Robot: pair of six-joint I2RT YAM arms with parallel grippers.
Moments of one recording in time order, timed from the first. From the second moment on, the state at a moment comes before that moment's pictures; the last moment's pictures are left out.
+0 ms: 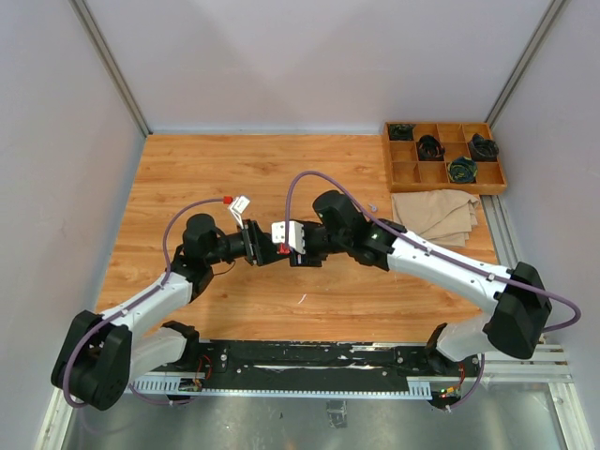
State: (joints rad) left arm -0.38 1.07 0.39 0.49 0.79 -0.77; right arm 0.94 1.41 1.13 -0.37 -0.35 -0.72
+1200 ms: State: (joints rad) left arm -0.37 0.97 0.33 0.71 0.71 -0.93; right arm 0.78 1.15 0.95 -0.10 -0.46 -0.45
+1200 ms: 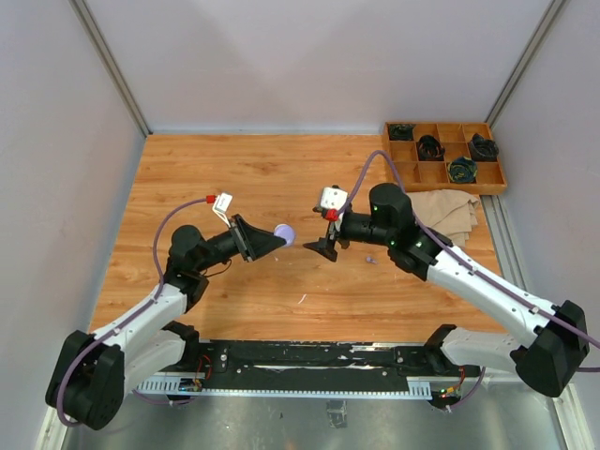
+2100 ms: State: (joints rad) left arm -0.43 0.74 0.23 0.92 0.42 -0.94; right arm 0.73 1.31 0.78 0.81 -0.61 0.71
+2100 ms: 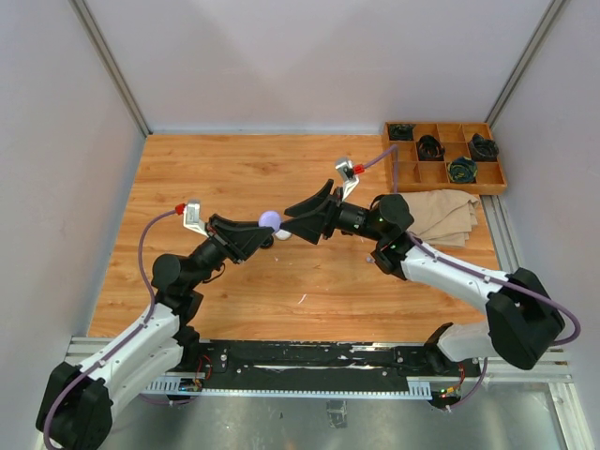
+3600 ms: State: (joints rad) left arm -0.53 0.76 0.23 0.95 0.42 -0.77; right arm 0.72 1.31 0.97 0.46 -0.82 0.53
